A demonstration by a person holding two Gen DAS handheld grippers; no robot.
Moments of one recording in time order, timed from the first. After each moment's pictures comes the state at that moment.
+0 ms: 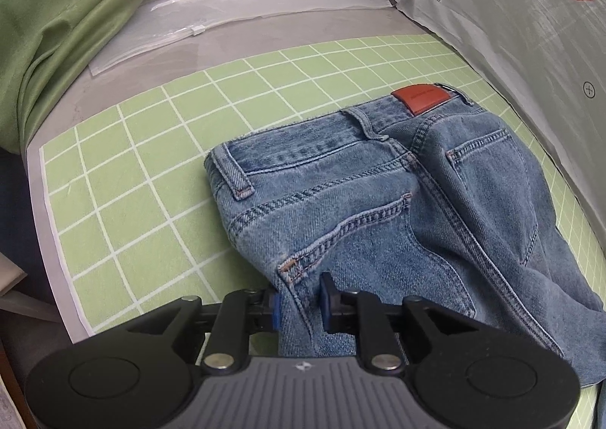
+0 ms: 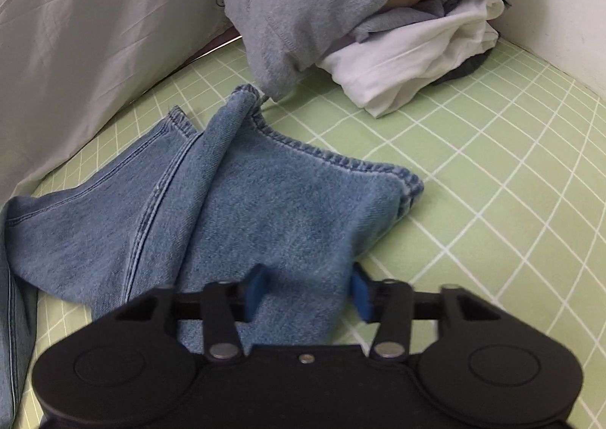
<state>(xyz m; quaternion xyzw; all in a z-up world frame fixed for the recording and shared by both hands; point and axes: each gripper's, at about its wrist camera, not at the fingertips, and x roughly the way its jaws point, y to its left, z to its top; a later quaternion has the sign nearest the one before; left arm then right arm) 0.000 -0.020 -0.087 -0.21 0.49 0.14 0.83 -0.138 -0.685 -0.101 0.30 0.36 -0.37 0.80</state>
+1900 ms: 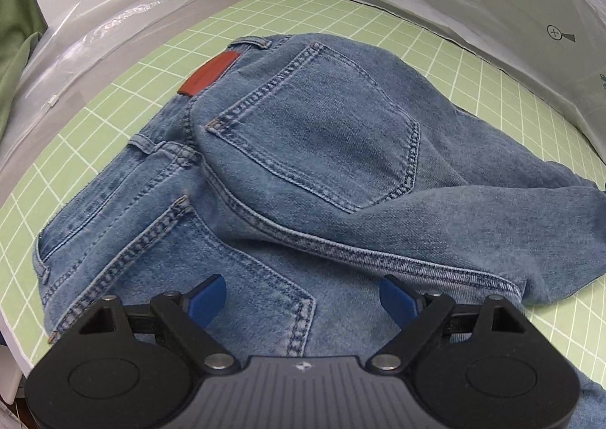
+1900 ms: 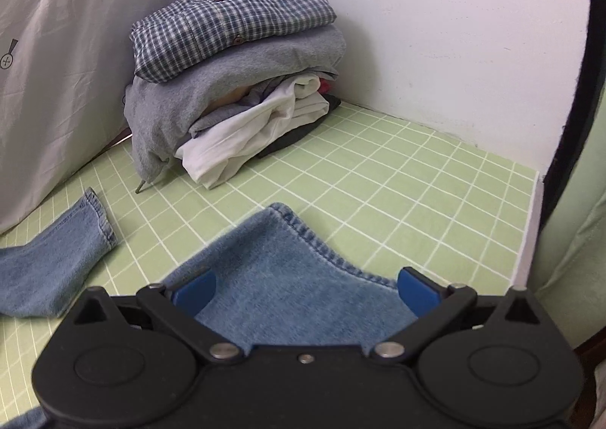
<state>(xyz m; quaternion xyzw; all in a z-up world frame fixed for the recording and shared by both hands) 0.036 -0.157 -0.095 -0.05 0.53 0.04 0.84 -0.268 -0.671 -0.064 0.24 0.27 -0.51 0.78</state>
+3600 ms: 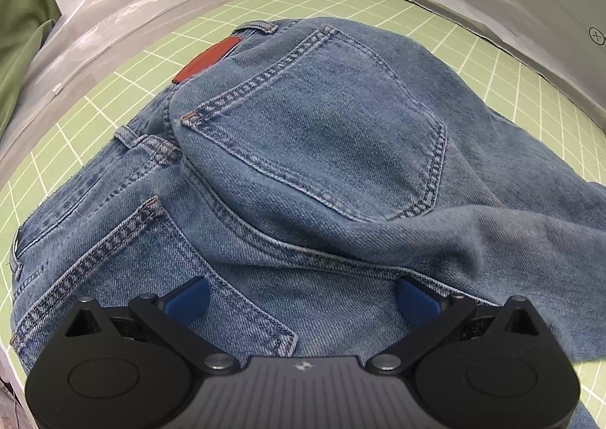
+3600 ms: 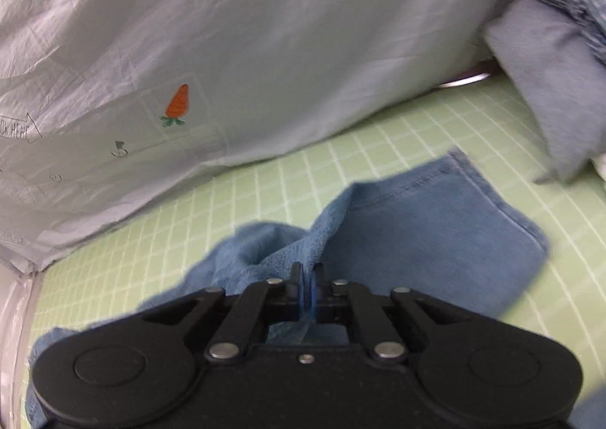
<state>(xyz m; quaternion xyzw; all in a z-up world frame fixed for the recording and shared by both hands) 0.063 -0.167 -0.114 -0.05 0.53 0.10 0.84 -0.019 -0.570 -0.051 0.25 0.35 -0.20 0.88</state>
